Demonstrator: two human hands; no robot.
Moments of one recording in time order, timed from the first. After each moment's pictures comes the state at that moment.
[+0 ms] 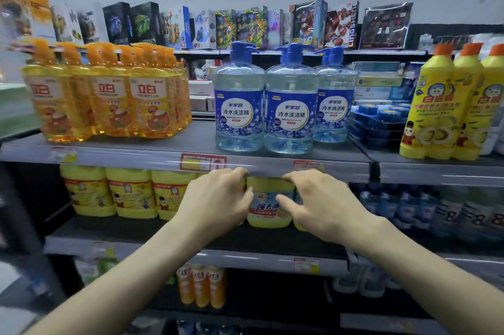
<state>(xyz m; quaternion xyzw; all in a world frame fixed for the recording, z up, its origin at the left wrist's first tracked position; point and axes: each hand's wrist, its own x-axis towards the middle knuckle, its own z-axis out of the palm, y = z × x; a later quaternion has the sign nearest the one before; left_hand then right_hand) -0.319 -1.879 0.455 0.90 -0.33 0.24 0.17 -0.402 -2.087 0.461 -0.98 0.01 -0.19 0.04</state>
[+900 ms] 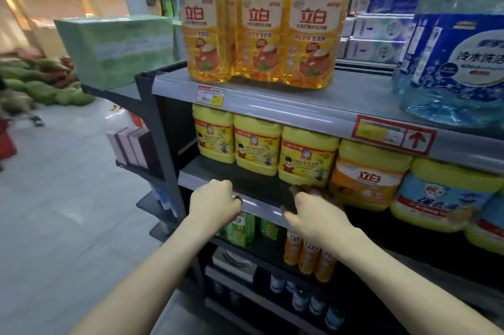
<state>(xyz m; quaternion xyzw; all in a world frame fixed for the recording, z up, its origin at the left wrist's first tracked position) -0.167 -1.621 0.302 1.00 -0.01 0.03 0.09 -0.194 -1.850 0.301 -0.99 -0.04 0.04 0.12</state>
